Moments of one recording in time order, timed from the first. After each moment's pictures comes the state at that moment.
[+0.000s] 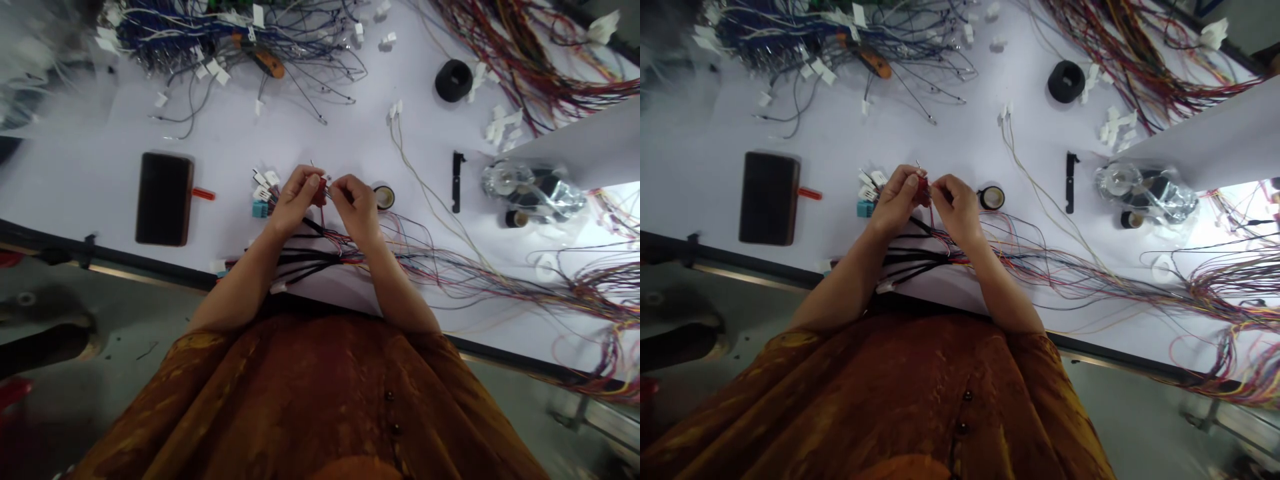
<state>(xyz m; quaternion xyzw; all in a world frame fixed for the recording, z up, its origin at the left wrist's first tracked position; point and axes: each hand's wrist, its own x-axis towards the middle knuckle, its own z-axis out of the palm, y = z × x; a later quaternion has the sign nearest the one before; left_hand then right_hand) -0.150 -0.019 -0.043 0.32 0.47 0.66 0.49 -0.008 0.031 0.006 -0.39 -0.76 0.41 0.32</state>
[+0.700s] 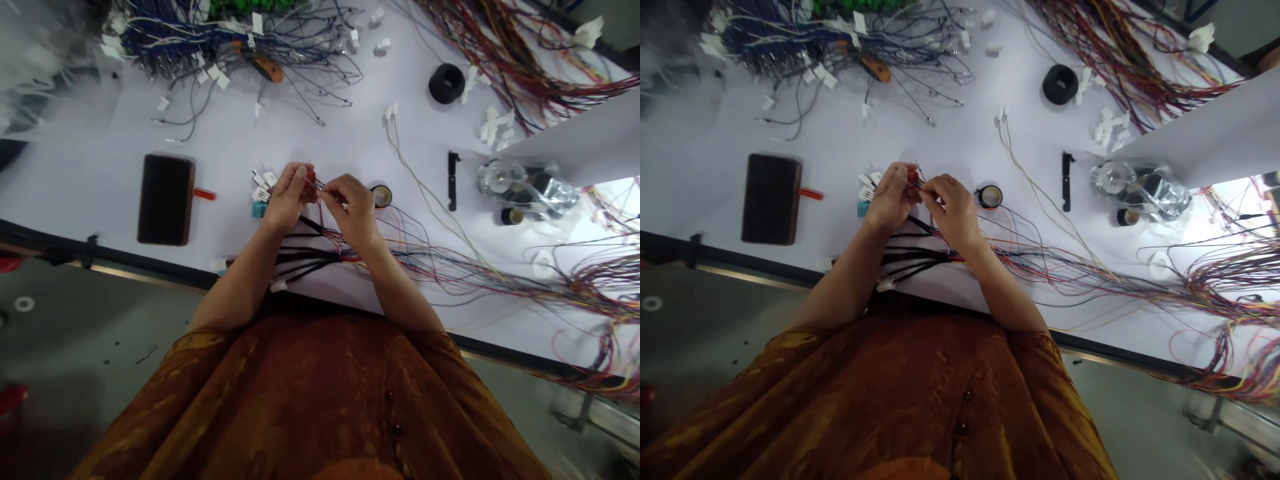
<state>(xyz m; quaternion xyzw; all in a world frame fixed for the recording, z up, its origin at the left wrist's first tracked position) -0.158 -0.018 -0.045 0.26 0.45 0.68 0.52 -0.006 0.024 0.011 -0.32 -0.83 0.35 0.30</state>
